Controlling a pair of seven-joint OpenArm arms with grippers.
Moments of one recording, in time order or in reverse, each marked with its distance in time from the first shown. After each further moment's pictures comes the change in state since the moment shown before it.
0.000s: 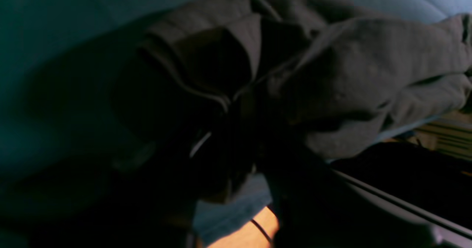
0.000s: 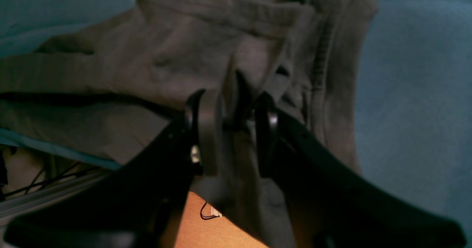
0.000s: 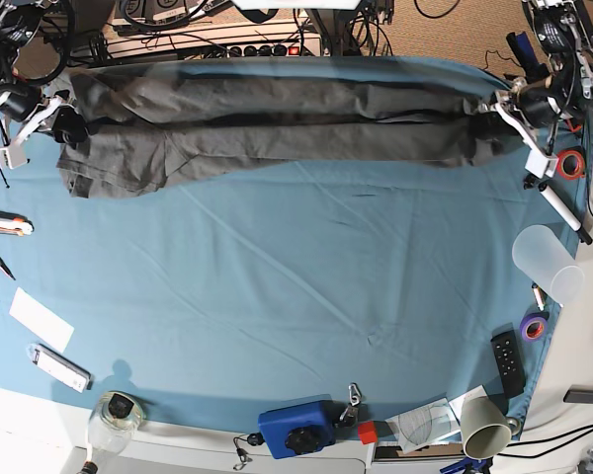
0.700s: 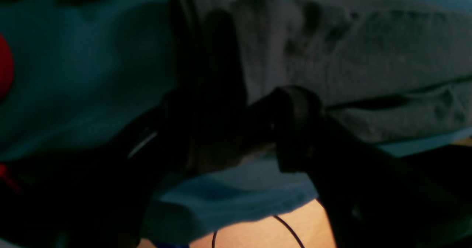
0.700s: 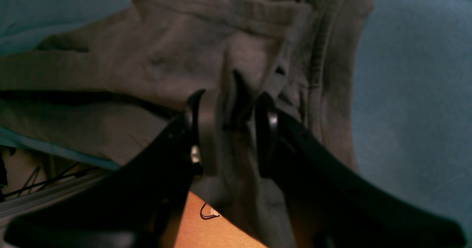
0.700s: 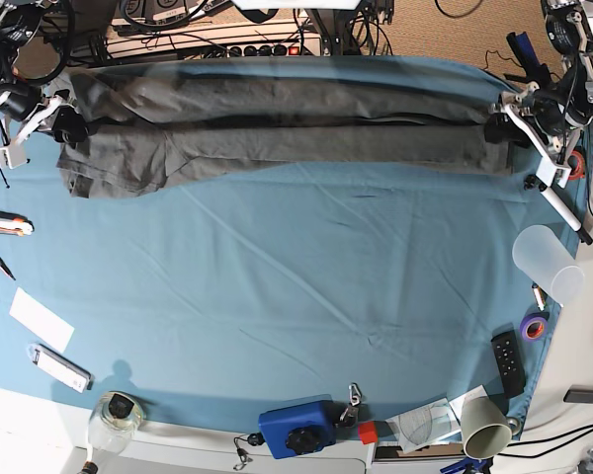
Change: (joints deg) left arm 0.8 -4.1 0.8 6.3 9.6 0.2 -4.6; right arm 0.0 0.0 0.0 0.0 -0.2 0.0 0.0
